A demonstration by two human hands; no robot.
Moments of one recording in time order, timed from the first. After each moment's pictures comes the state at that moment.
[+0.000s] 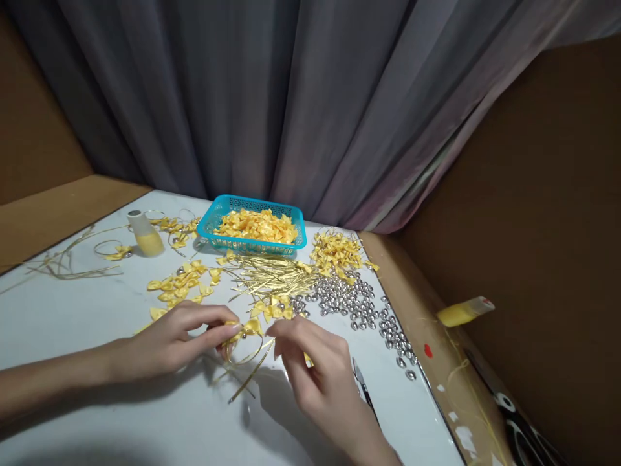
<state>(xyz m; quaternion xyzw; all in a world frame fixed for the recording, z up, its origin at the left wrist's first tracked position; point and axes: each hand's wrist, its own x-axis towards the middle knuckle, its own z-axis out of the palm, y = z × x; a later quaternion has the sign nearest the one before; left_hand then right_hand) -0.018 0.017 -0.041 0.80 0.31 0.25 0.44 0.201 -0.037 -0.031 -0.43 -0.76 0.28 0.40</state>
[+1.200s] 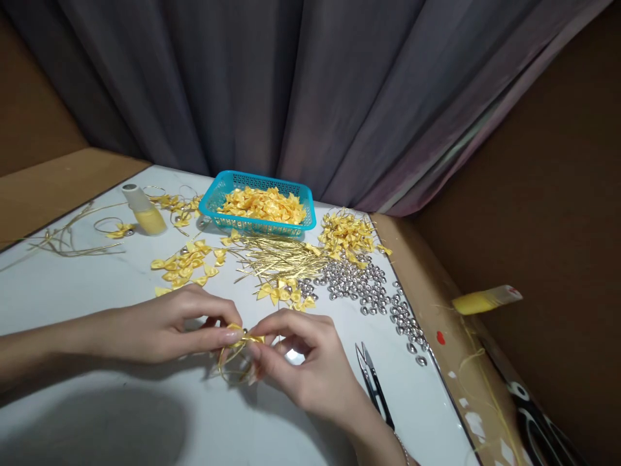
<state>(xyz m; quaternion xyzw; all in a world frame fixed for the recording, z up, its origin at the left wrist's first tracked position) -0.025 0.024 -0.027 0.84 0.25 0.13 0.46 0.185 -0.027 -0.046 -0.41 -0.67 0.47 0.40</state>
